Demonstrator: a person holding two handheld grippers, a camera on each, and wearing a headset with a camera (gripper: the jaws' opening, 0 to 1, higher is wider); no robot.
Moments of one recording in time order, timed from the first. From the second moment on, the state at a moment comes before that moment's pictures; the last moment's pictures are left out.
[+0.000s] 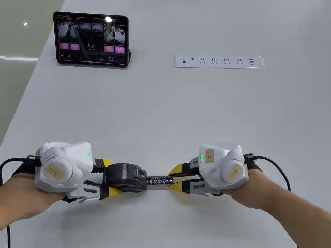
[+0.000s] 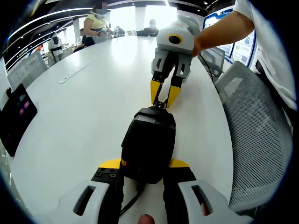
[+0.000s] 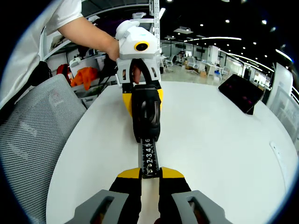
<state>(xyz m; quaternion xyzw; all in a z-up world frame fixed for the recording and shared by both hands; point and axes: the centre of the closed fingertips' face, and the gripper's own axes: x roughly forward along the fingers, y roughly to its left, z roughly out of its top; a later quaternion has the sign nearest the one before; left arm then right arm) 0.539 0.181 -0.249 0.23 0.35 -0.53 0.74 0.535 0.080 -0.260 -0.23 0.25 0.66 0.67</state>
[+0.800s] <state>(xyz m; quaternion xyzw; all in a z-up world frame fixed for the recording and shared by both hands) 0.539 0.180 -0.250 0.23 0.35 -0.53 0.73 0.537 0.053 -0.262 -0.25 0.26 0.65 0.67</state>
